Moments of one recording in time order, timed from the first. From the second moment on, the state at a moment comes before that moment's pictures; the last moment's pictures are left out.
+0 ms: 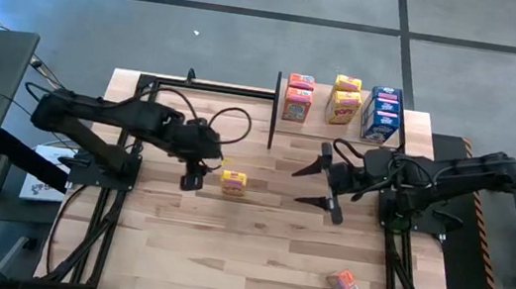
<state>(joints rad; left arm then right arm) -0.09 1.38 1.43 -1.15 -0.14 -0.17 0.20 1.05 0.95 -0.09 -0.03 -0.08</state>
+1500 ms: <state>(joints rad) -0.13 1.07 0.92 -0.76 -0.20 -0.31 0.11 1.60 0.95 0.46 0.15 -0.10</state>
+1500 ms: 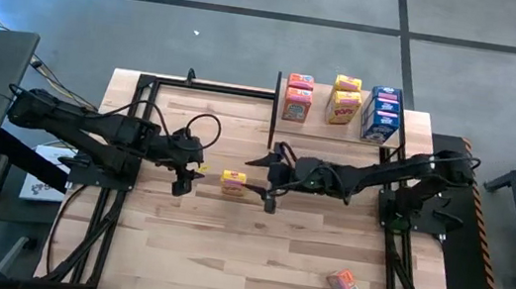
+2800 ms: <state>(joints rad) -0.13 1.07 0.92 -0.73 -0.20 -0.34 0.04 1.85 0.95 0.47 0.13 -0.01</state>
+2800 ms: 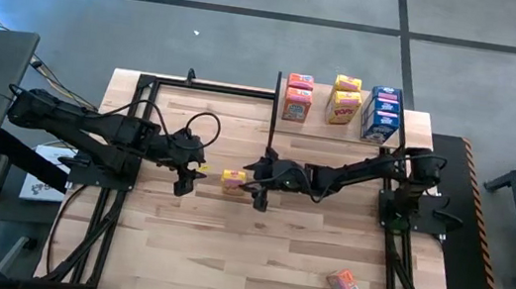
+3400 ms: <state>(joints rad) -0.13 1.07 0.92 -0.73 -0.20 -0.34 0.04 1.85 0.95 0.48 0.05 0.00</state>
